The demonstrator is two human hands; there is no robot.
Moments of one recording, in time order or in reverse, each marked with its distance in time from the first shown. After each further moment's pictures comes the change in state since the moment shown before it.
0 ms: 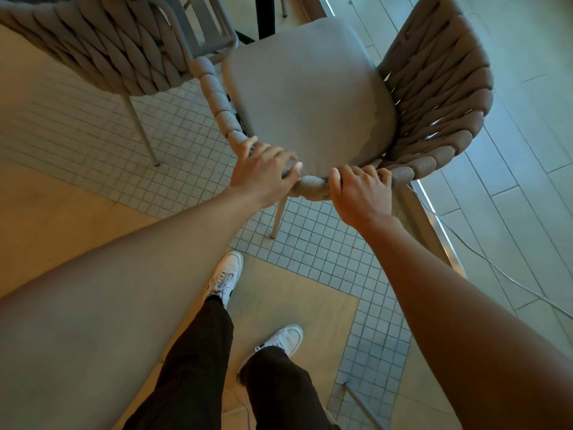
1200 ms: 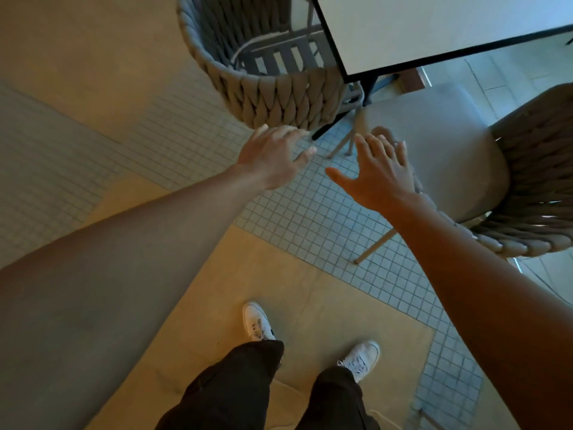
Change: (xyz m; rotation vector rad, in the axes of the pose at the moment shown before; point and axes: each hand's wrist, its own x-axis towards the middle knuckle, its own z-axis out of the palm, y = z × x) left_hand -0.089 -0.359 -0.223 -0.131 -0.024 -0.064; right_hand 0.056 -0.396 -0.101 -0.063 -0.068 -0.202
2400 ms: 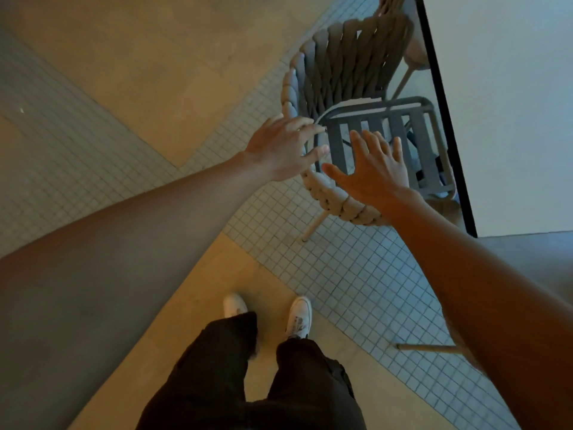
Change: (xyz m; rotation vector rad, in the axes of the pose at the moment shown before) left_hand 0.205 -0.301 -0.164 0.108 0.031 -0.045; right_hand 0.367 -0.222 -0.052 -0.014 -0.056 -0.178
